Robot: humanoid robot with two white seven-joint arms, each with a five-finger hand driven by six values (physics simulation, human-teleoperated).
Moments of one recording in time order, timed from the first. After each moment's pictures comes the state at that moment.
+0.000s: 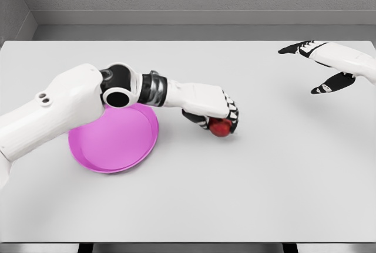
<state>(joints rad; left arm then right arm) -1.07 0.41 -1.26 -1.31 -0.31 -0.61 -0.36 -0.57 -0.79 0.34 -1.28 0.18 -0.61 0.61</state>
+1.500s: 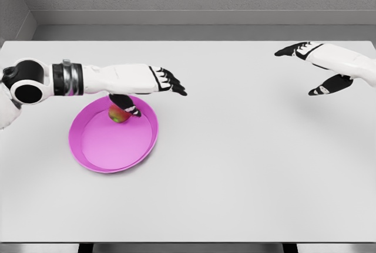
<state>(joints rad) -1.00 0.69 -1.14 -1.42 -0.16 -0.61 -0.36 -0.55 -0.79 0.34 -1.34 0.18 -0.61 0.61</state>
